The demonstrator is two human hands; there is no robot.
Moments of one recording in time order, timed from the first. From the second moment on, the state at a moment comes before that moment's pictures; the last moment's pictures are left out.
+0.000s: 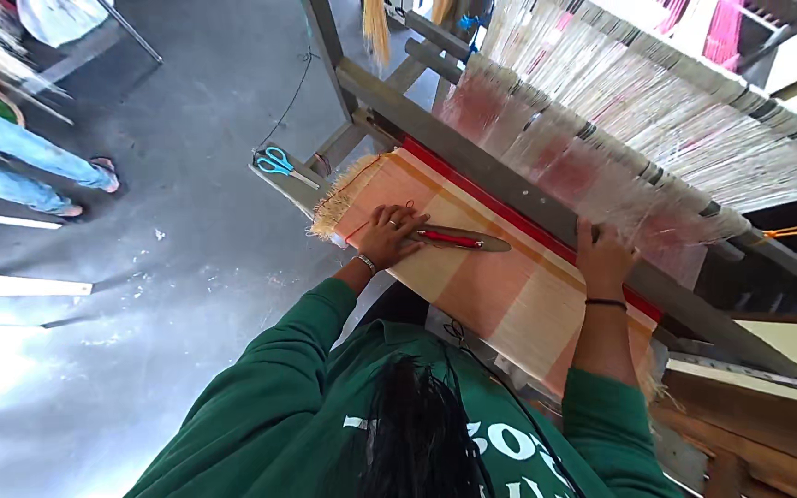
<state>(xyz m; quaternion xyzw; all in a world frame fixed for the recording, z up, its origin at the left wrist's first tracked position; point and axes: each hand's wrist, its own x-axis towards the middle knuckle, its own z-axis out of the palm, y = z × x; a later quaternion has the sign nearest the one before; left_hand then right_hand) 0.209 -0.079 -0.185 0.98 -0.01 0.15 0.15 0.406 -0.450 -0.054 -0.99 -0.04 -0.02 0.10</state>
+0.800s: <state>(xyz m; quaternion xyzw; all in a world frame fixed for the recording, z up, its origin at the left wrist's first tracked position) 0.206 -0.092 -0.137 0.80 0.13 0.18 0.55 0.365 -0.610 -0.072 -0.91 0.23 -0.25 0.22</state>
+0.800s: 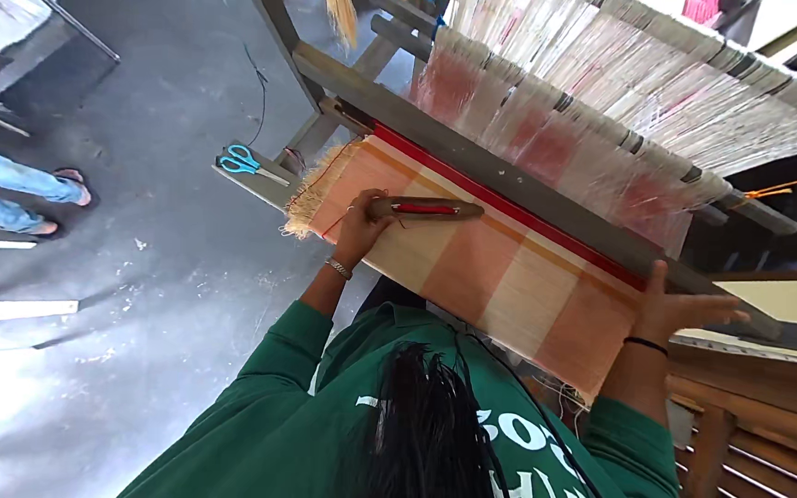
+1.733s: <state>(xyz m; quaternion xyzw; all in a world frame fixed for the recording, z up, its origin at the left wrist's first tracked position) 0.343 0.008 -0.085 0.47 0.38 0.35 0.72 0.517 -0.655 -0.071 -0.85 0.24 -0.18 0.44</state>
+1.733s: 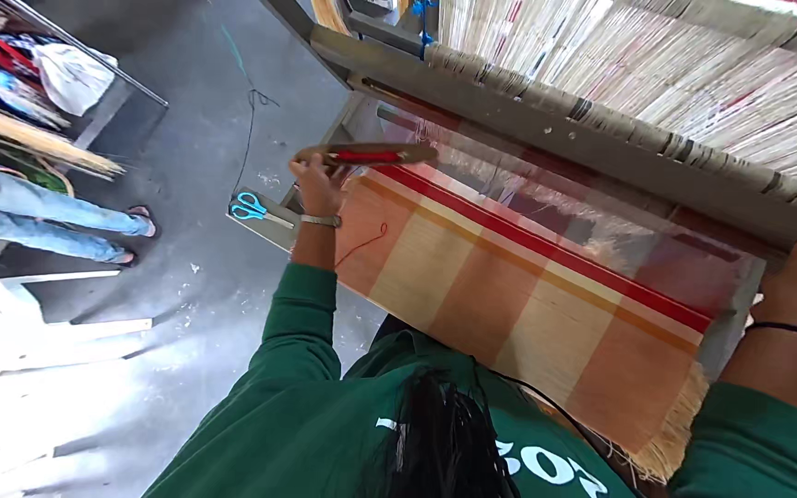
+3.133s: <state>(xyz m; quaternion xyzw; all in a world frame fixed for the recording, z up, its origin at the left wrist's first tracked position) 0.477 0.025 -0.091 0.79 0.30 0.06 0.54 0.510 -0.663 -0.071 -0.76 0.27 0.10 0.59</state>
